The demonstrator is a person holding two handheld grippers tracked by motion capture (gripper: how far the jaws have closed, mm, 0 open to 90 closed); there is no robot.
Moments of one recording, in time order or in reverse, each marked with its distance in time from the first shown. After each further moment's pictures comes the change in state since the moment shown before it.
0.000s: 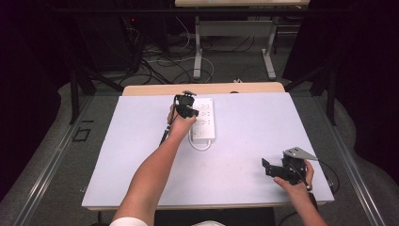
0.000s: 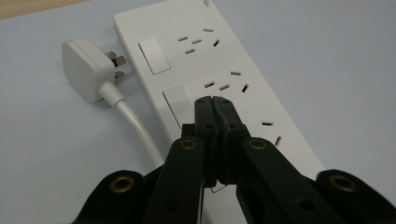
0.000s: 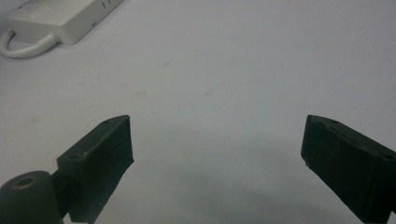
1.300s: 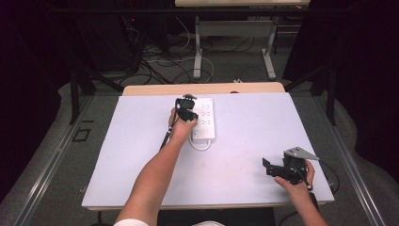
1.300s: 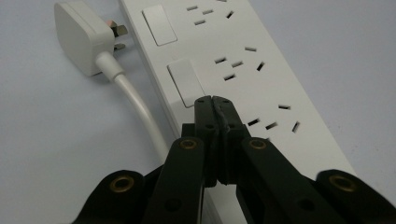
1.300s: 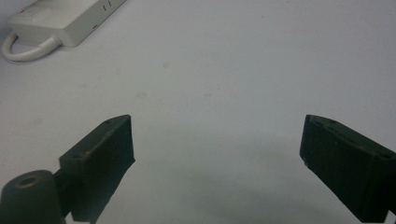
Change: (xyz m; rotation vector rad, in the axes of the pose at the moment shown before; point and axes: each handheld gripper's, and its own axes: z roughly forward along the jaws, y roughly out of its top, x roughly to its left) left arm 0.000 -0.009 0.011 0.046 0.033 -0.030; right arm -0.001 0.001 -0.001 0.000 0.006 0.019
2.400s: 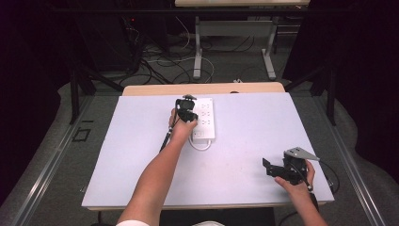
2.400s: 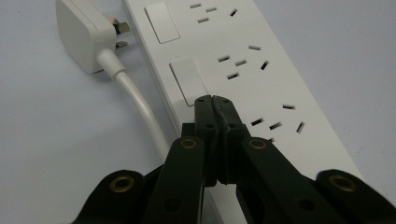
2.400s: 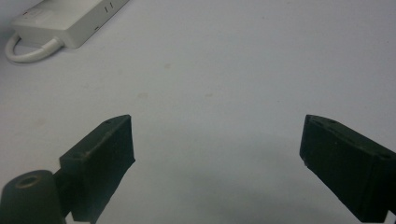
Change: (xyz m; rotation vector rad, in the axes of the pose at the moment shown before) left arm 0.000 -0.002 0.002 -0.004 0.012 -0.005; right arm 0.000 0.000 -0.001 -0.010 -0.004 -0.001
